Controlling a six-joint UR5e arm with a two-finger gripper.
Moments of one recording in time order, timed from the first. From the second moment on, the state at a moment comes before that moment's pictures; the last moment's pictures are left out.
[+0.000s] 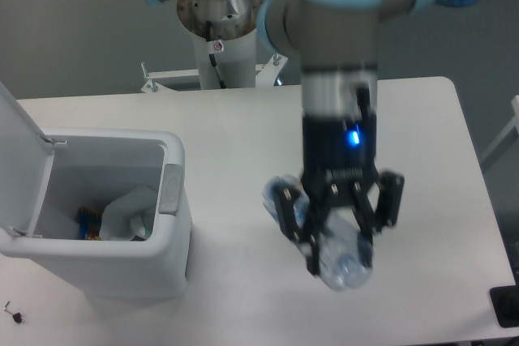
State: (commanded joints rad) arm 2.47 -1.87 -1.18 -0.69 1.16 0.06
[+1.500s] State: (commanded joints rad) arm 2.17 -1.85 -1.35 -0.68 1.16 0.12
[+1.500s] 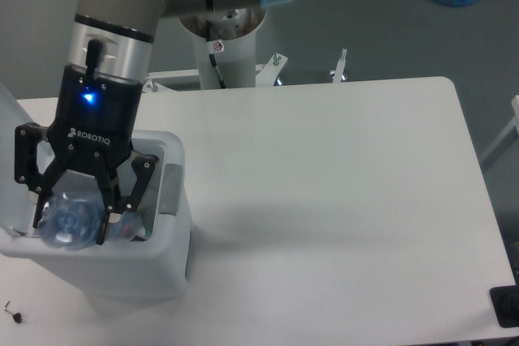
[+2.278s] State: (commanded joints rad) arm 2.39 -1.77 -1.38 -0.81 1.39 0.45
